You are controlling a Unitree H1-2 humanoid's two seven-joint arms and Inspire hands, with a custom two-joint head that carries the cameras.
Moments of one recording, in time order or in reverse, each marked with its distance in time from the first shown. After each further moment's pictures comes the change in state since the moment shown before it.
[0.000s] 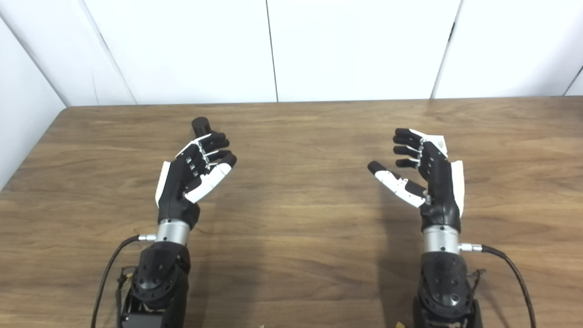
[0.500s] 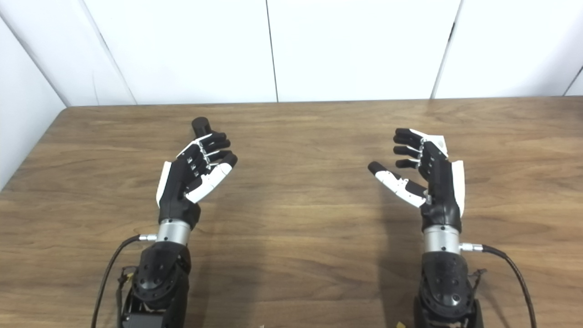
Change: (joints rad) left arm 0.000 0.000 -0.001 0.000 0.001 0.001 -0.001; right arm -0.001 -0.005 0.000 0.000 0.005 0.000 0.001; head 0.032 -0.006
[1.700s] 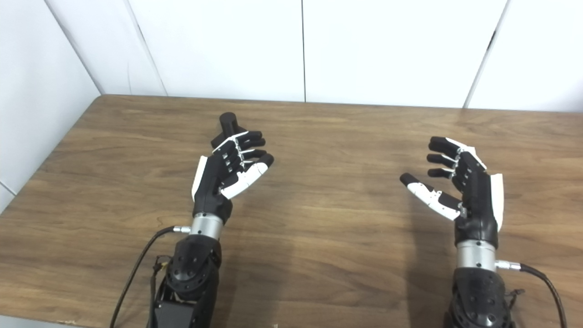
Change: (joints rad) left arm -0.001 -0.041 -0.023 0.027 0.036 -0.031 0.030; right arm 0.000 -0.041 -0.010 -0.001 0.043 -0.009 0.021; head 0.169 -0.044
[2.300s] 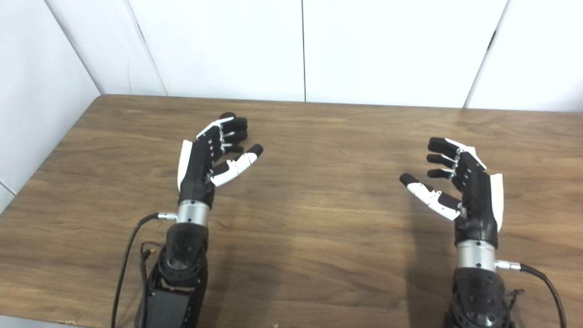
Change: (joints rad) left arm -0.066 0.080 0.010 -0.022 0.200 -0.001 0.061; right arm 0.000 -0.001 0.000 0.000 -0.008 -0.001 -0.001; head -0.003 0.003
